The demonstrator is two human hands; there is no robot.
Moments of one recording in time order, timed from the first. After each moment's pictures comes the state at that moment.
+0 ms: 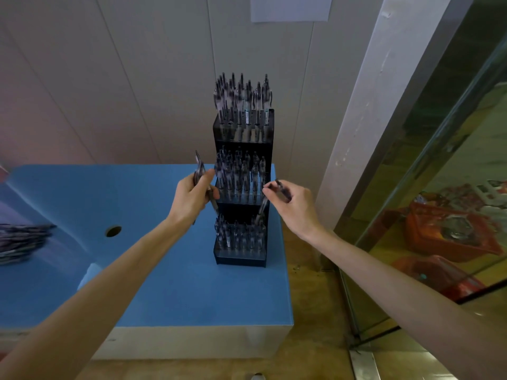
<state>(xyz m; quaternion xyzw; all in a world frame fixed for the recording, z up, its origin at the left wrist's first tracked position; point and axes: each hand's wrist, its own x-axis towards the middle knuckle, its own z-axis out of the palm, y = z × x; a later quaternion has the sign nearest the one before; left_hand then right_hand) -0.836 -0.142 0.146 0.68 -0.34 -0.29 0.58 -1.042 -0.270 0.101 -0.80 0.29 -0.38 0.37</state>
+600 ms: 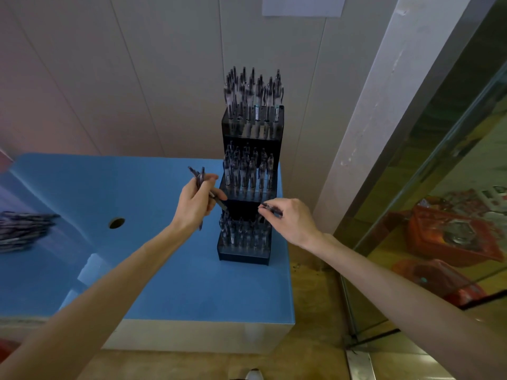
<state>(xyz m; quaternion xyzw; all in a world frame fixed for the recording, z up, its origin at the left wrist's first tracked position) -0.834 -0.131 0.123 0.67 -0.32 -0.30 0.61 -1.037 -0.259 0.083 -0.90 0.25 -0.26 0.24</state>
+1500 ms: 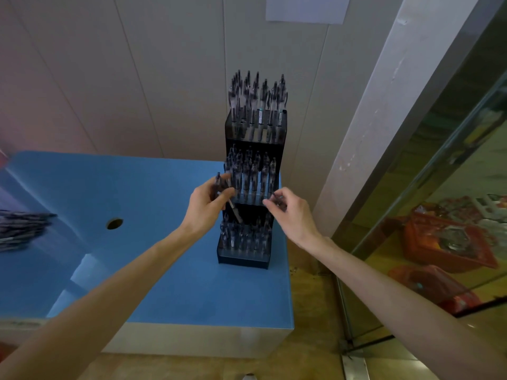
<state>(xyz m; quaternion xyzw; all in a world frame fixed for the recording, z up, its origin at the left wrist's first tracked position) -0.837 -0.140 0.107 0.68 -0.42 -0.23 0.55 -1.030 -0.261 0.089 -0.83 0.32 -0.29 0.34</state>
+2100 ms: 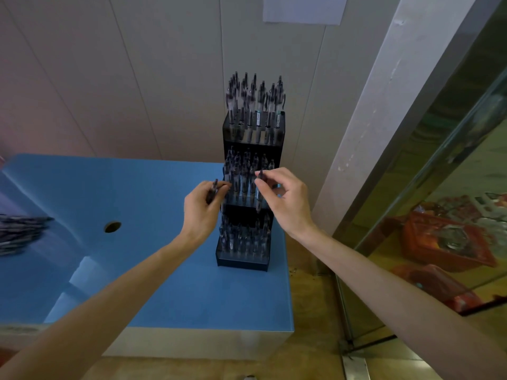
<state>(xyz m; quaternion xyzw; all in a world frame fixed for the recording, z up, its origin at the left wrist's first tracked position) -0.839 -0.144 0.100 0.71 -0.43 -0.10 0.55 -1.007 -0.253 0.128 -0.77 0.24 -0.45 0.38</state>
